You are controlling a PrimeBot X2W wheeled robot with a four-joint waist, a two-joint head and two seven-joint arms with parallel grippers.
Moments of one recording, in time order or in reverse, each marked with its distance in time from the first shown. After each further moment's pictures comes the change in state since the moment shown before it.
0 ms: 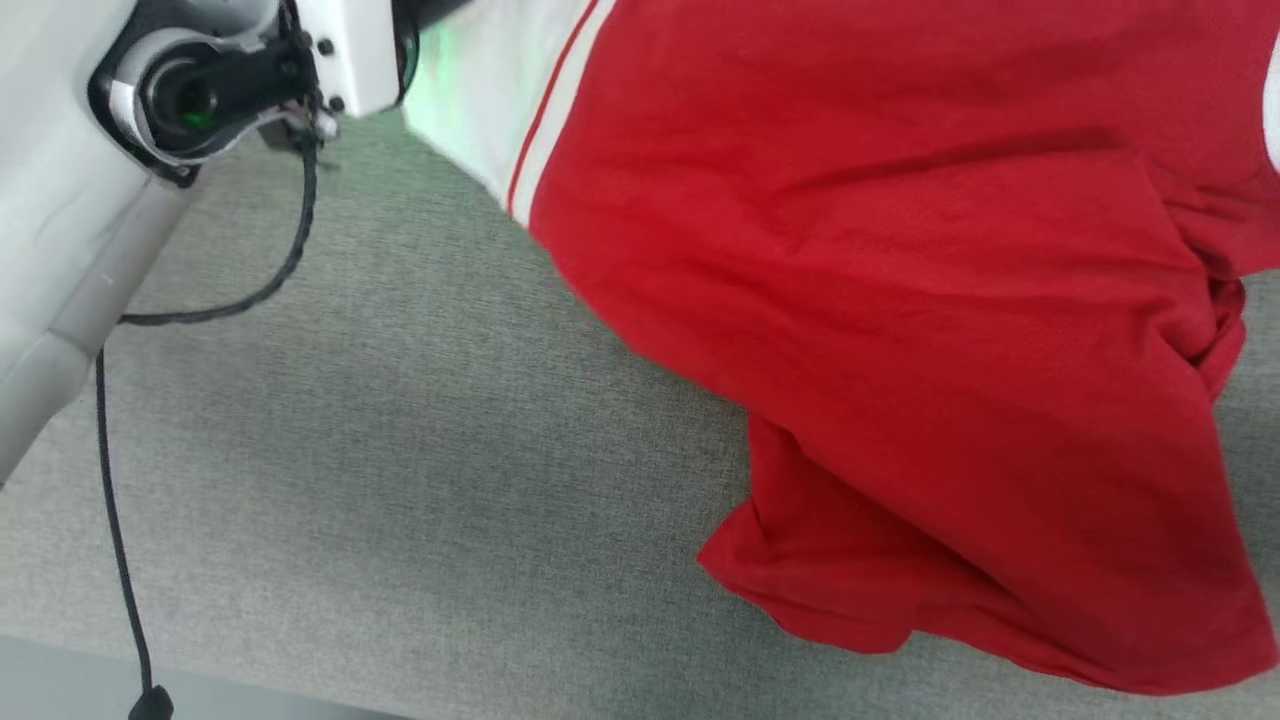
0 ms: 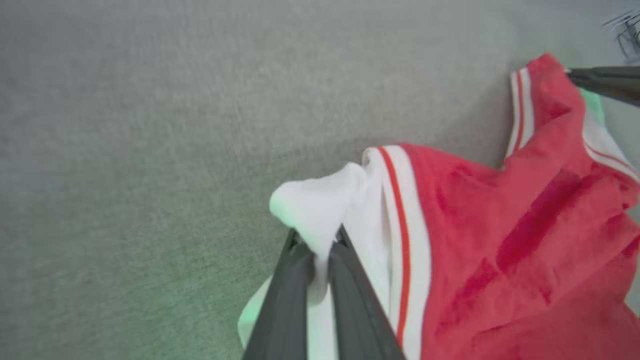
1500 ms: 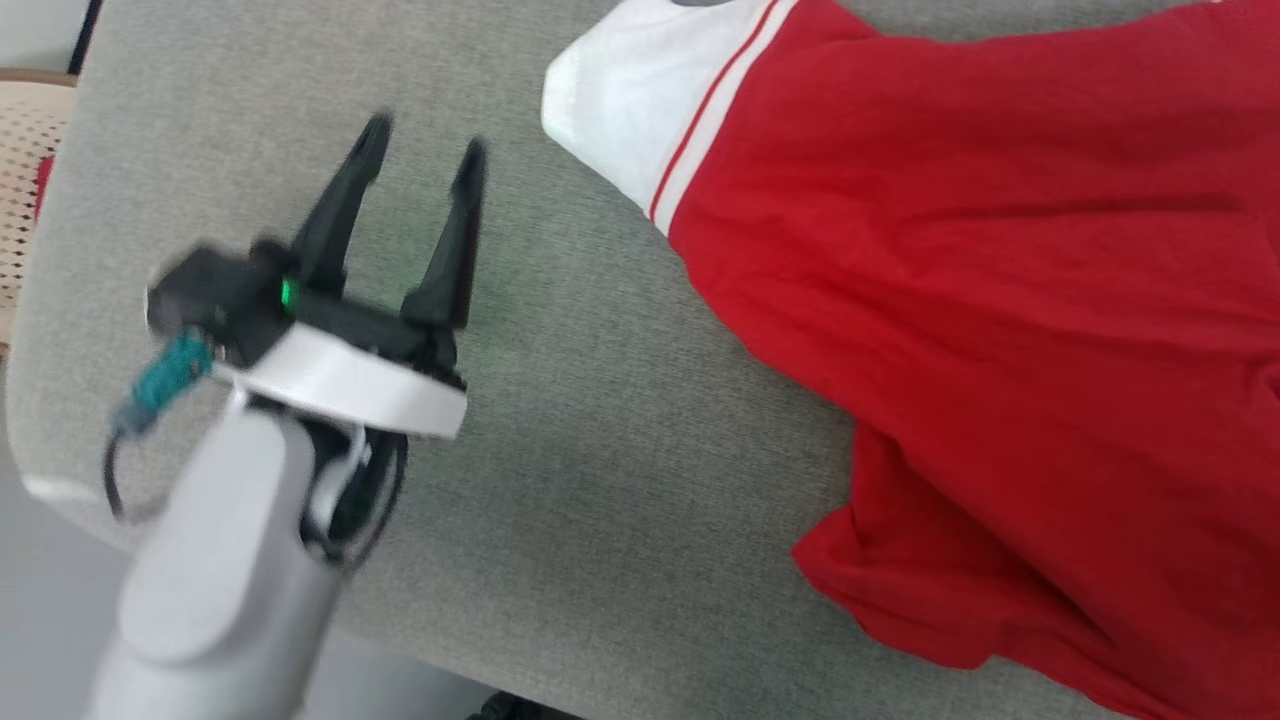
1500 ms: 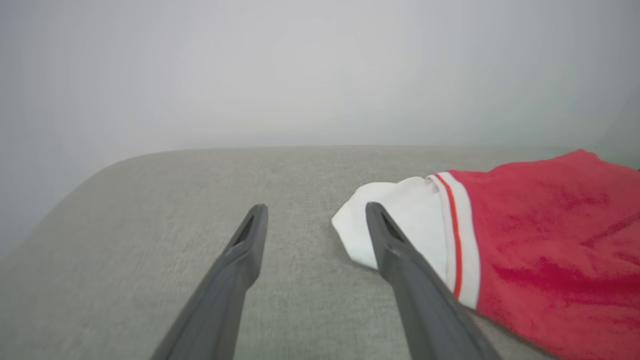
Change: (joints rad) left arm 0.885 -0.317 0.735 -0.365 0.993 0.003 -0.772; right arm 0.205 -0.076 -0.211 0.077 -0.044 0.005 0.179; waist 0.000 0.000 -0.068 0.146
